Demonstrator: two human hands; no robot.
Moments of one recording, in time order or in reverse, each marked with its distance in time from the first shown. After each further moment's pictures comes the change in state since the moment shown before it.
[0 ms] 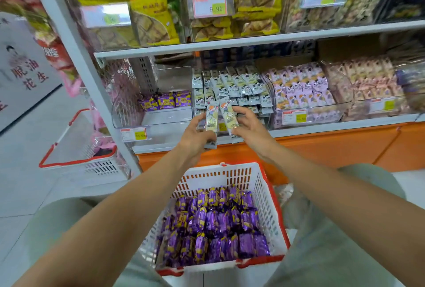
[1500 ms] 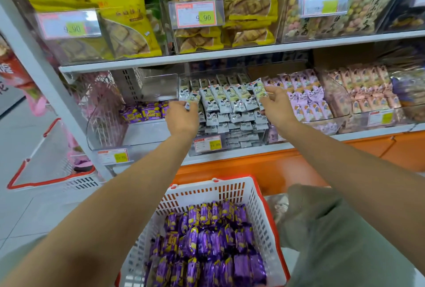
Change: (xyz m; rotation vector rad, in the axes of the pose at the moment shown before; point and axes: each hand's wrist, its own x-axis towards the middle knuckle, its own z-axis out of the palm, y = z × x) left_hand 0.106 0.048 0.015 0.459 0.485 0.205; right_hand 0.084 -0.031 -0.087 -0.198 0.443 0.038
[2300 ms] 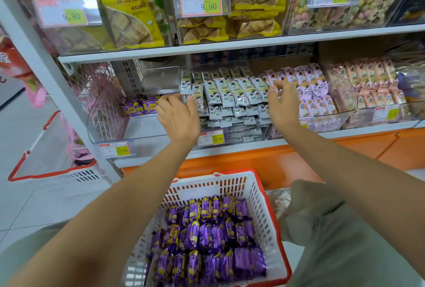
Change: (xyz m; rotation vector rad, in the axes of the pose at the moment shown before) left_hand -0.007 -0.025 0.000 0.324 0.222 0.270; right_hand 0.004 0.024 0.009 -0.237 0.231 -0.199
